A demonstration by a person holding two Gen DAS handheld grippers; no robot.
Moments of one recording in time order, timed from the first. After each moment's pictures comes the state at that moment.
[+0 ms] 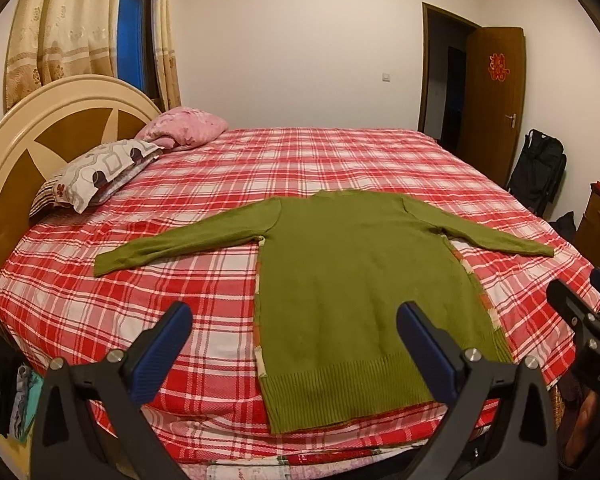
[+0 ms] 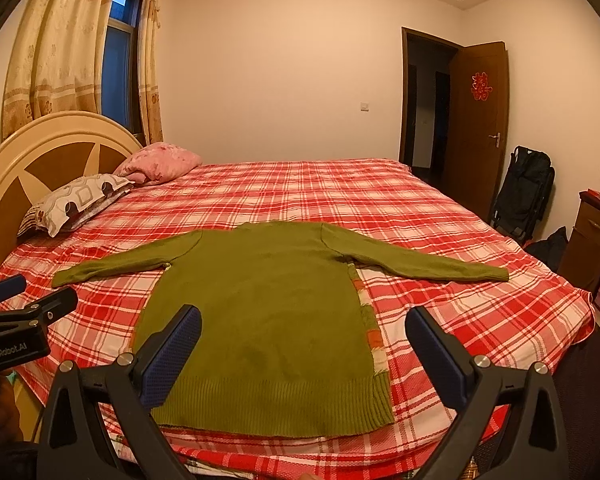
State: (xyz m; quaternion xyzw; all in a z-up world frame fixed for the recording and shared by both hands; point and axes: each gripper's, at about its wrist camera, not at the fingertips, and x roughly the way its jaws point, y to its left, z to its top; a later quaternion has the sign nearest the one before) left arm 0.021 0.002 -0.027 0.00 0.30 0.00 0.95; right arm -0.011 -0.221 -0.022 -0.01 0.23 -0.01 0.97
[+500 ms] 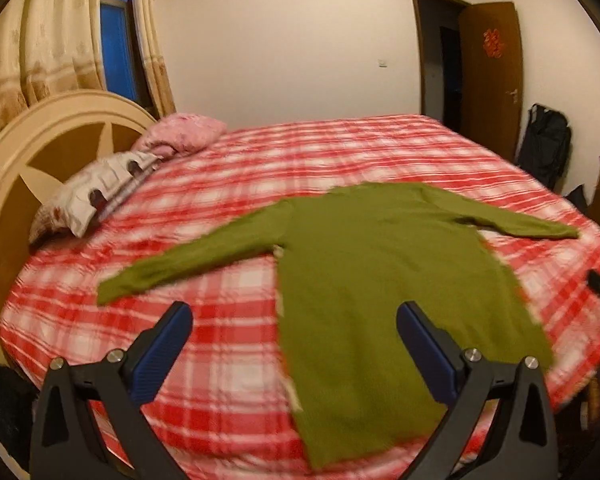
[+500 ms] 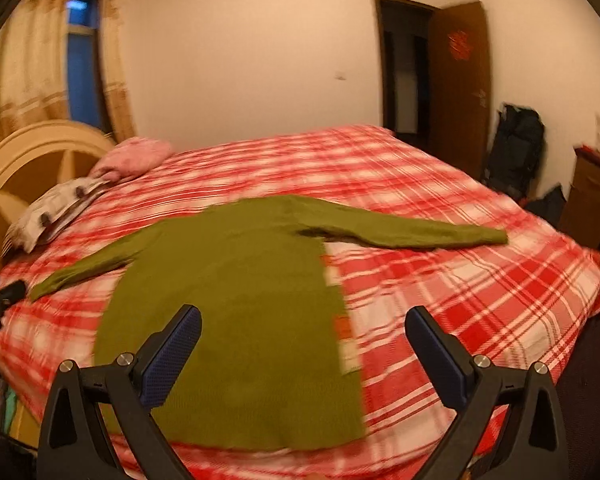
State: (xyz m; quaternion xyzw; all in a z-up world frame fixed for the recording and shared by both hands) left arm 0.083 0.022 -0.041 0.06 0.30 0.02 0.95; right arm 0.046 -0.299 -0.060 0.06 0.28 -0.04 0.96
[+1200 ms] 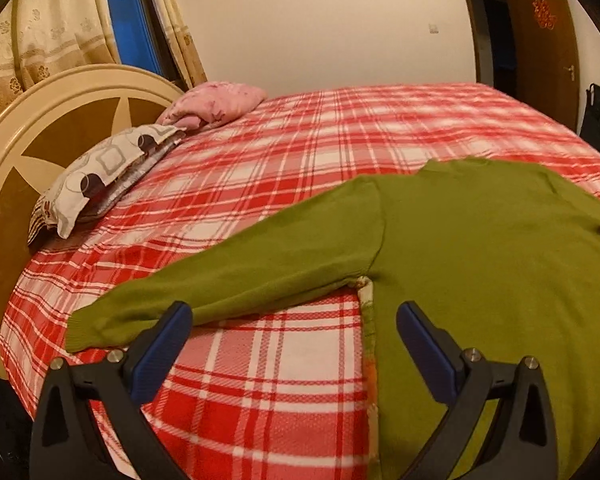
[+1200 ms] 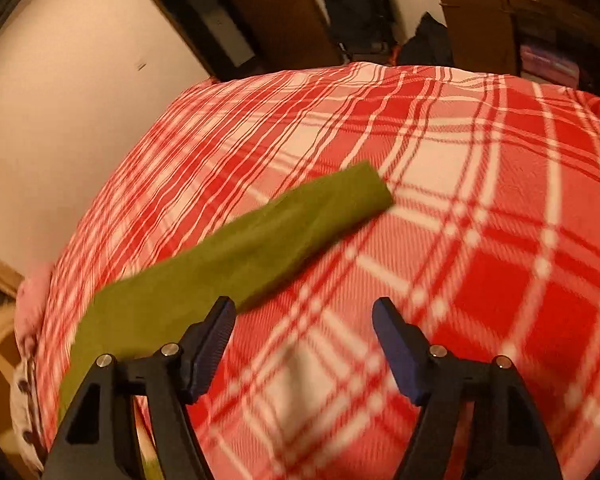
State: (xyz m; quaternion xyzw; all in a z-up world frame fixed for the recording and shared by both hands) left arm 0.259 0.067 -0.136 0.07 0.35 0.10 0.93; right arm 0.200 -0.593 -0.143 0.34 0.35 -0.23 0.84
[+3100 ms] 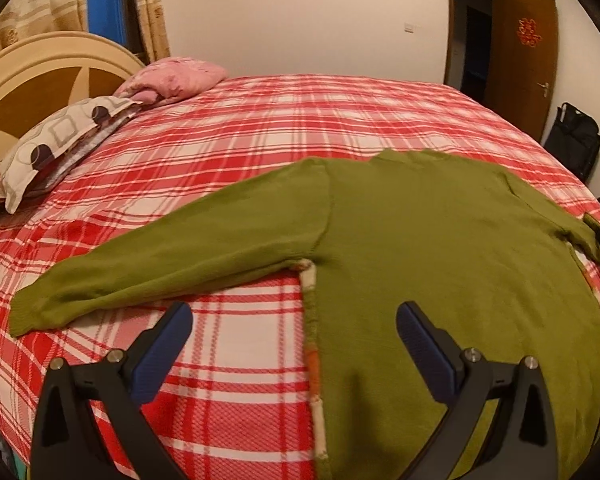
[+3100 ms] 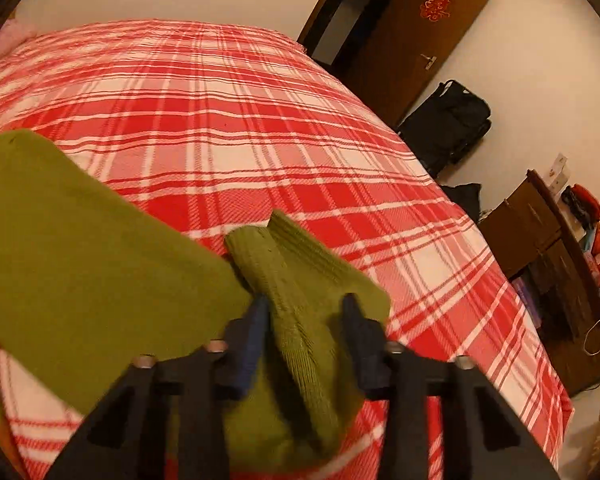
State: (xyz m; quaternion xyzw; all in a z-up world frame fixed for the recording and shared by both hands) left arm 0.264 0.064 -0.142 0.00 0.38 0.00 0.93; right arm 0.370 -0.479 -0.171 -0.12 0.44 -0.25 0.85
